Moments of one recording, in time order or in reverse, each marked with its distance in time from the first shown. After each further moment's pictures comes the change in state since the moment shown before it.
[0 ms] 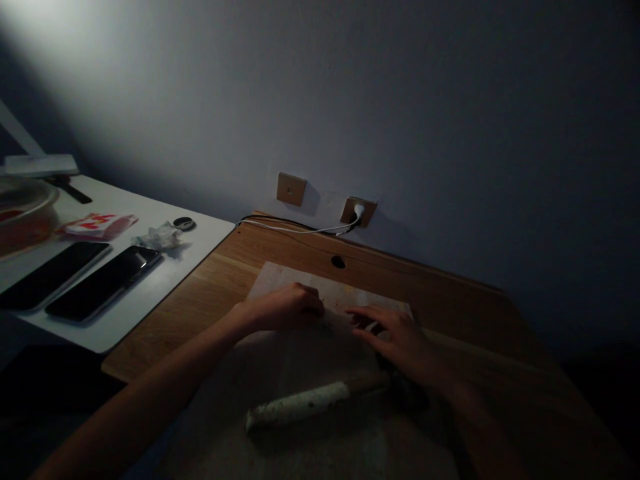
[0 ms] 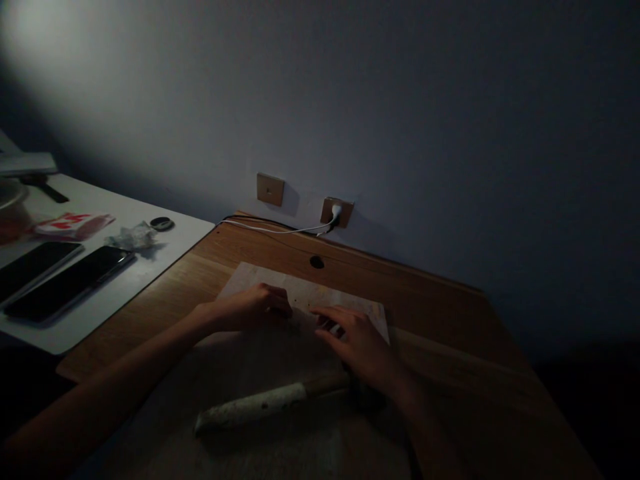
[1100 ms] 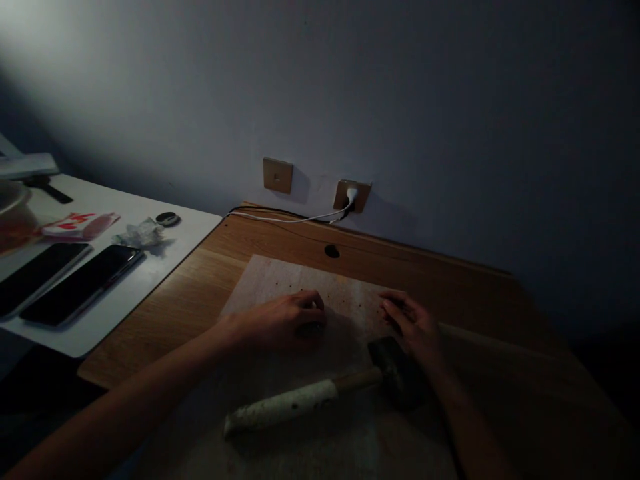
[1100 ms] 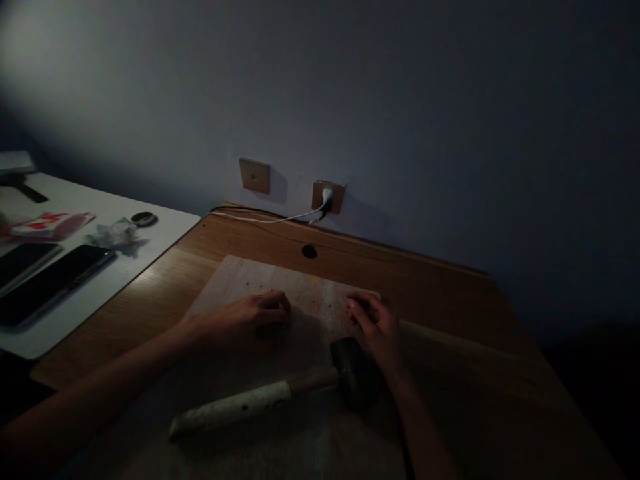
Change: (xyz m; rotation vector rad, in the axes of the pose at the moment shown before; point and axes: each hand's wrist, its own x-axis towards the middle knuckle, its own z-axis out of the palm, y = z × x) left_hand -0.002 0.017 0.026 -0.036 -0.015 0.034; right_hand -0.005 0.078 0.009 0.493 0.506 0.284
